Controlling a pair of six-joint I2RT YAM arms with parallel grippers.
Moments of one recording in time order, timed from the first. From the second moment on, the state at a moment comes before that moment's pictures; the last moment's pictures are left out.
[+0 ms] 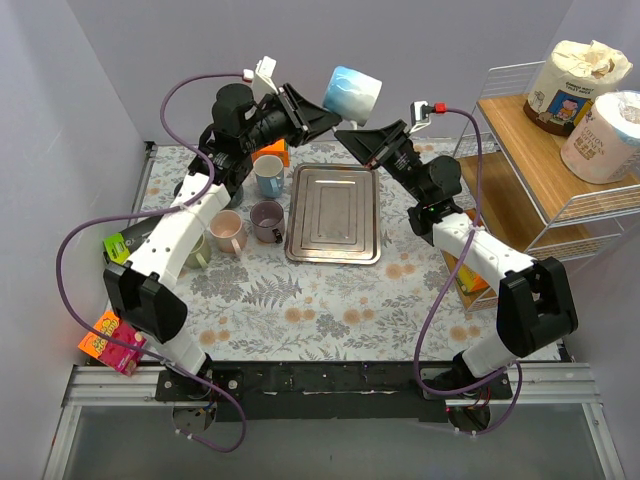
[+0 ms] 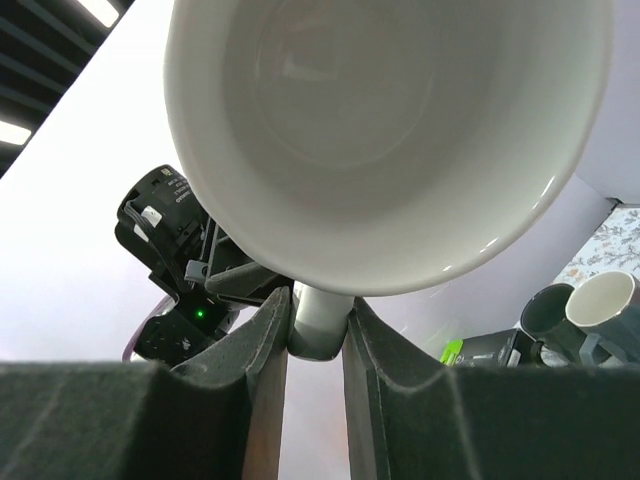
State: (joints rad) left arm -0.45 1.65 1.78 -0.11 0.52 -1.05; right arm 0.47 1.52 1.10 0.96 -0.41 1.26
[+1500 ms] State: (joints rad) left arm -0.41 1.36 1.55 -0.42 -0.02 -0.78; right arm 0.80 1.48 1.19 -0.05 -0.19 0.60
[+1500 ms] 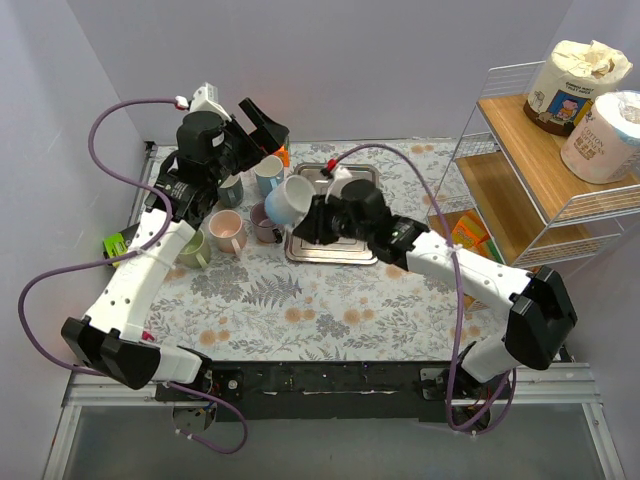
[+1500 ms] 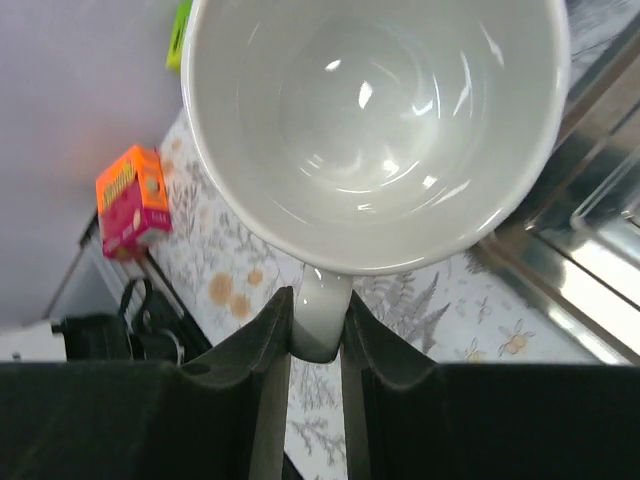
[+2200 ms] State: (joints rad) left arm -0.41 1.31 1.59 -0.58 -0.23 -0.70; right arm 1.14 1.67 1.13 -0.09 0.08 0.41
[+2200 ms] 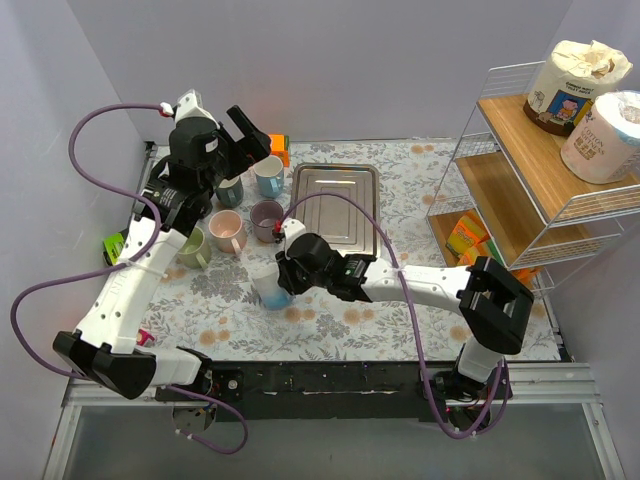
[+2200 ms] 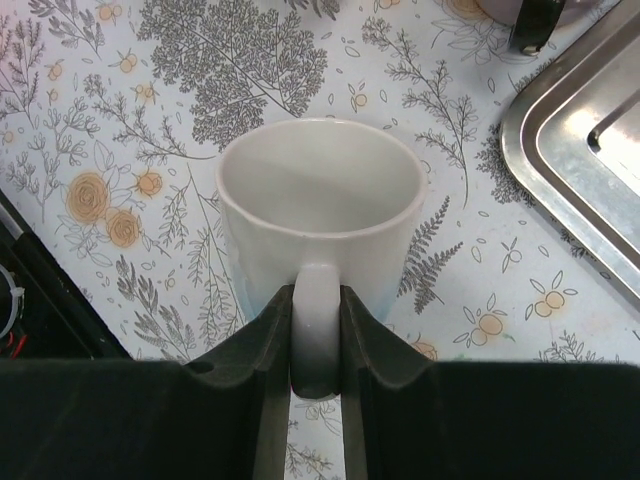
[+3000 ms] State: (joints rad) left arm -0.41 1.30 1.55 -0.58 -0.23 -0.70; right arm 1.25 1.83 0.96 0.57 0.33 0.15
